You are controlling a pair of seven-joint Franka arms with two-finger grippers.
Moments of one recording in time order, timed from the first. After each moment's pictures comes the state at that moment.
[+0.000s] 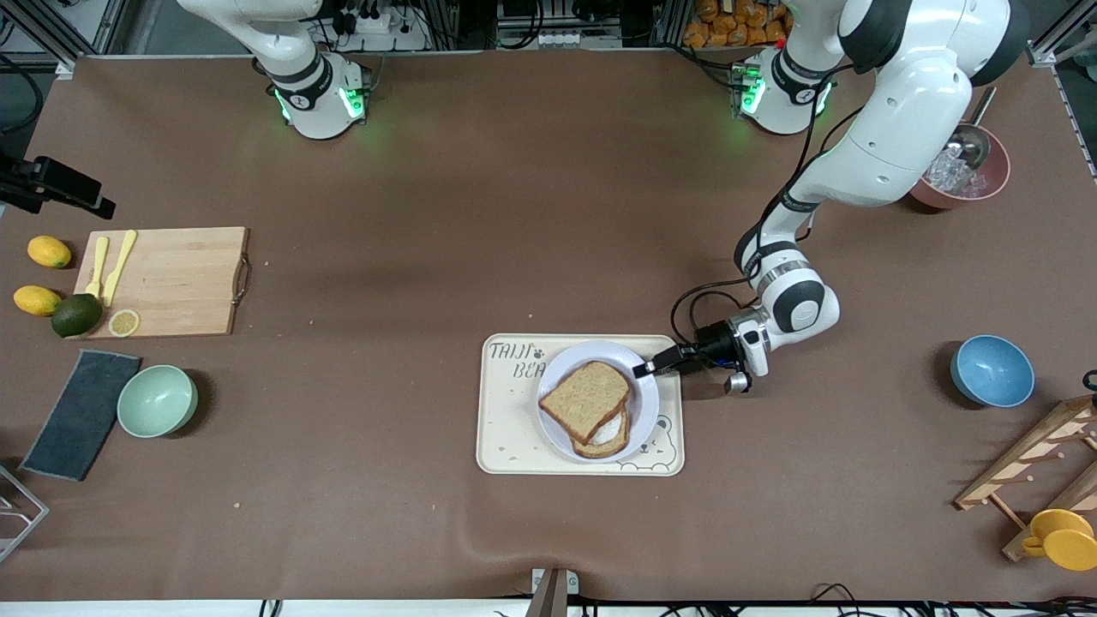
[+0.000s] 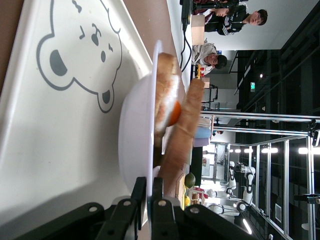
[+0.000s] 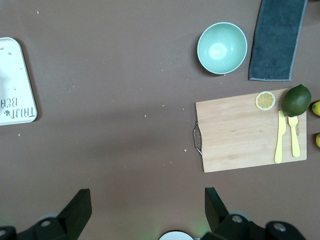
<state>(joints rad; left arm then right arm) -0.08 0.82 -0.22 -1.85 -1.91 2.11 1.15 -0.05 0.02 -0.03 -1.46 0.05 1.39 0.05</state>
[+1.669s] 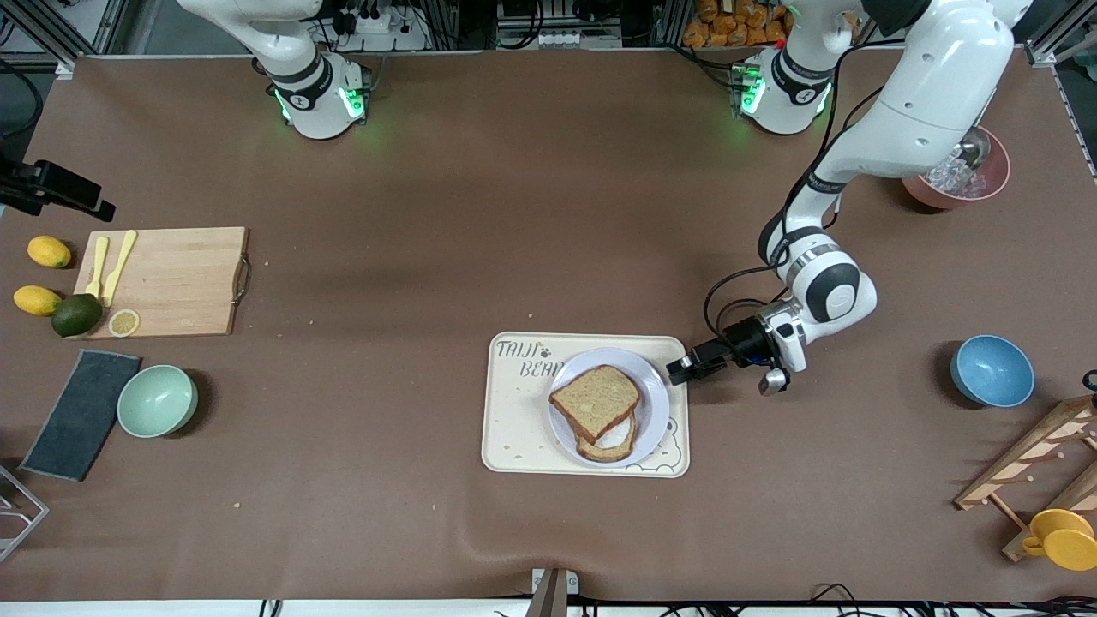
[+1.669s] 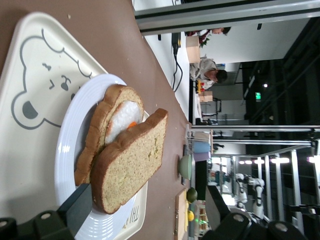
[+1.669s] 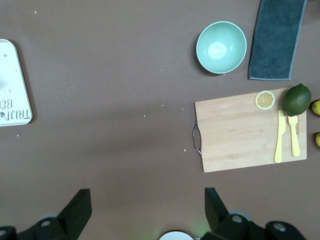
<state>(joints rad) -0.03 0.64 -0.21 -1.95 -1.89 2.19 1.13 -0.05 0.03 -0.03 -1.46 0.05 1.40 0.05</state>
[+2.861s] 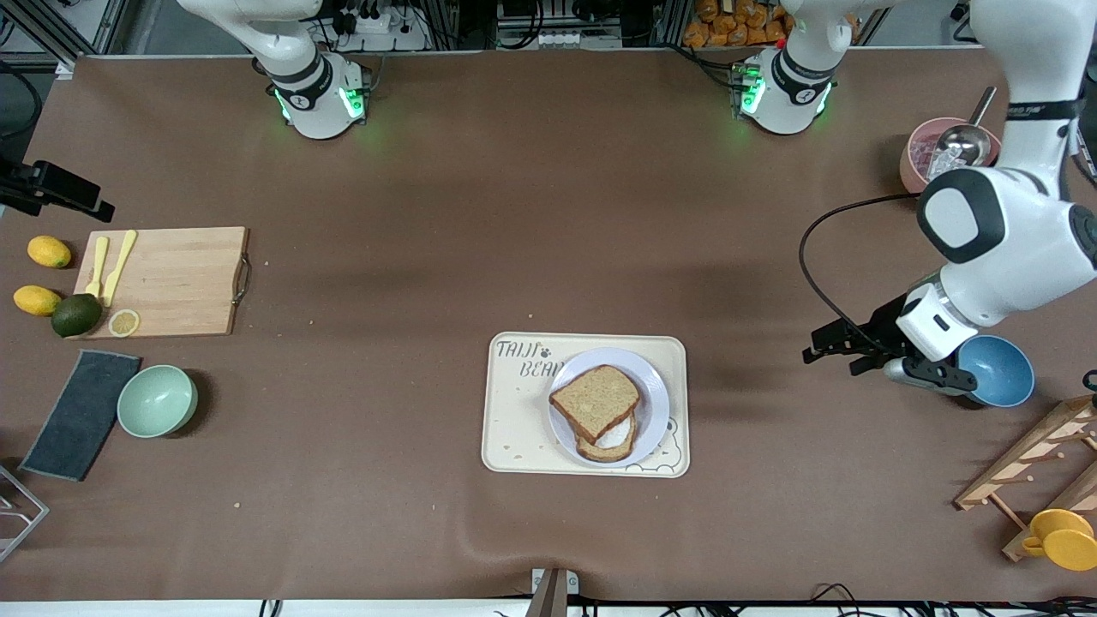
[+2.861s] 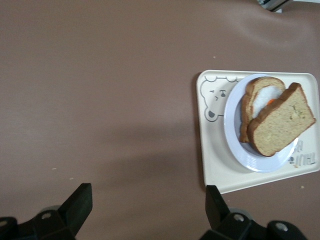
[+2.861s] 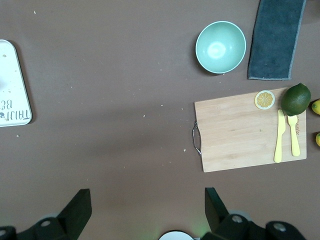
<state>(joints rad) 0.12 0.25 -0.21 -1.90 -0.36 2.31 0.26 -0.05 0.03 -0.03 -1.46 0.05 1.40 0.05</state>
